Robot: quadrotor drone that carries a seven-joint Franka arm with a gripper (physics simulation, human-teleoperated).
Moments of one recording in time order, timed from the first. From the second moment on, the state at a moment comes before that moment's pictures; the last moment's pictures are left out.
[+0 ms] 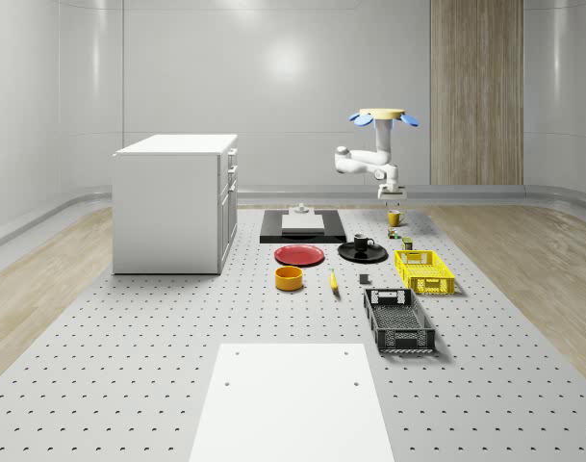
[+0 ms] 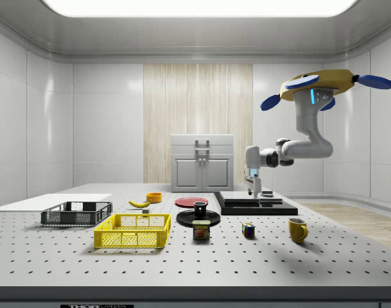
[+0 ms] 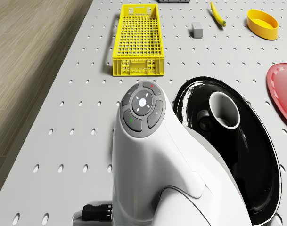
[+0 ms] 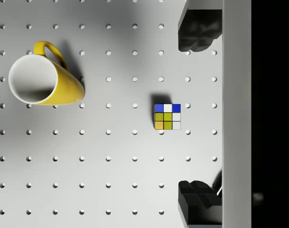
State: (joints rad) arm -1.21 -1.58 1.36 -2.84 -1.76 1.64 1.70
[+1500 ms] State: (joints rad) arm -1.21 -1.58 1.36 -2.84 -1.76 1.64 1.70
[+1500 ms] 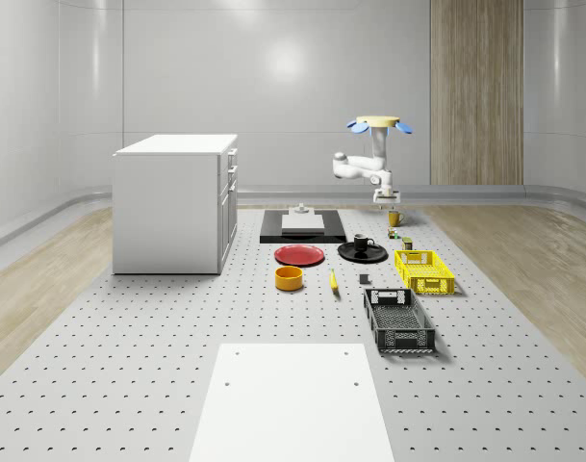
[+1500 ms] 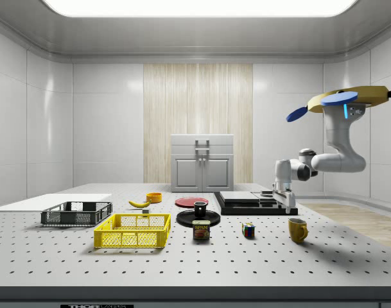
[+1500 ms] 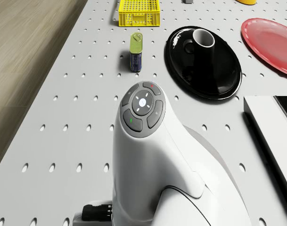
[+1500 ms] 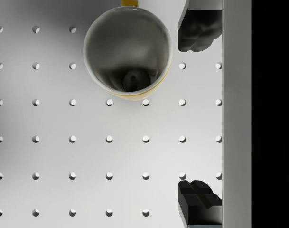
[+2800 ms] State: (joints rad) arm -1.35 -1.56 1.21 -2.79 -1.92 1.68 1.81
